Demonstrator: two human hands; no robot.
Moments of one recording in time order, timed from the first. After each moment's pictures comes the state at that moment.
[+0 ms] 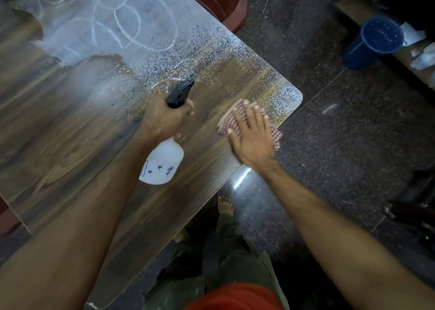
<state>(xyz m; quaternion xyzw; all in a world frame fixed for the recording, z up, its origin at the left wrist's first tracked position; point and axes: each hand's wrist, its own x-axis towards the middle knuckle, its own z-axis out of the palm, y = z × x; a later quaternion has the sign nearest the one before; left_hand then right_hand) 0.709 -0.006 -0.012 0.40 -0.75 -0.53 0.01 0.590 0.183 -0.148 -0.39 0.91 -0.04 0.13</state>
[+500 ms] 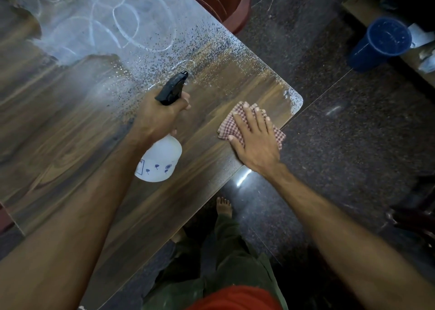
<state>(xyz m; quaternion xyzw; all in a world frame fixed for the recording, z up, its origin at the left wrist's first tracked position) 0.698 -0.004 -0.009 0.40 -0.73 -0.56 0.07 0.575 0.198 -0.146 -0.43 0.89 -0.02 0.15</state>
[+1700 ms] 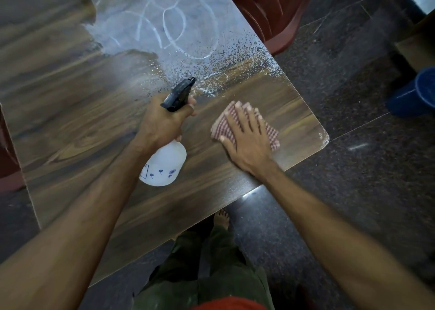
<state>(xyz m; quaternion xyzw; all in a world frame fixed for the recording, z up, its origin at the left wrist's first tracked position) 0.712 -0.025 -0.016 0.45 -0.69 -0.54 0.14 0.554 0.120 -0.142 -0.56 0.82 -0.02 0.14</state>
